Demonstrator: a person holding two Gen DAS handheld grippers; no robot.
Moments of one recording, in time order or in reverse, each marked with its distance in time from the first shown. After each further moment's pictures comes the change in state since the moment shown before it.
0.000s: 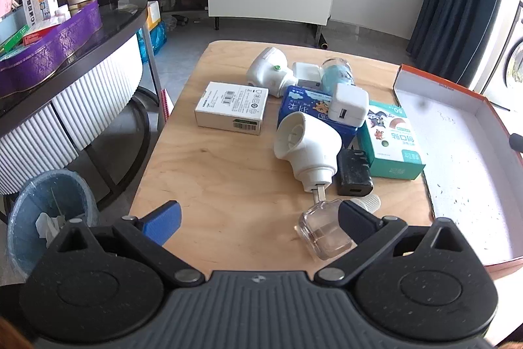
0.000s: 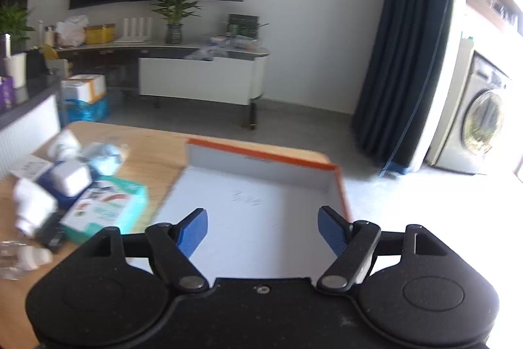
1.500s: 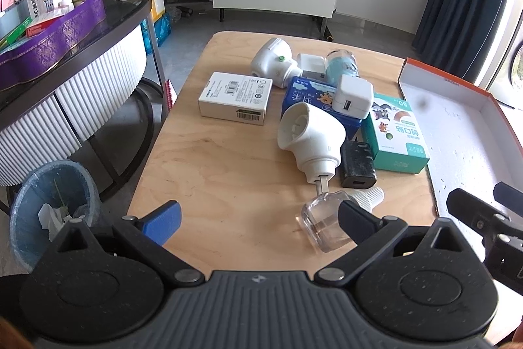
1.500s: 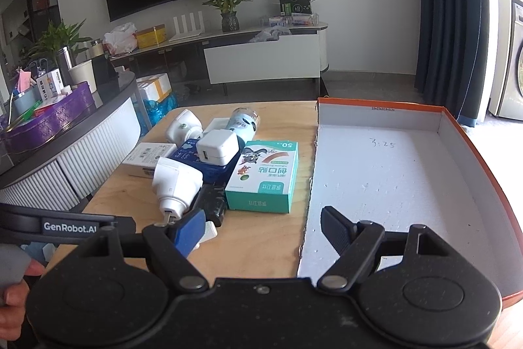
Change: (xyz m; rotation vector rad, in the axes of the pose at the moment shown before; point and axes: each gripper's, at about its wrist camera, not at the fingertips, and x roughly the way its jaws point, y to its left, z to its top) left arm 0.002 -0.002 -0.001 -0.018 0.022 0.016; right arm -0.042 0.084 -0.038 0.106 0.066 0.208
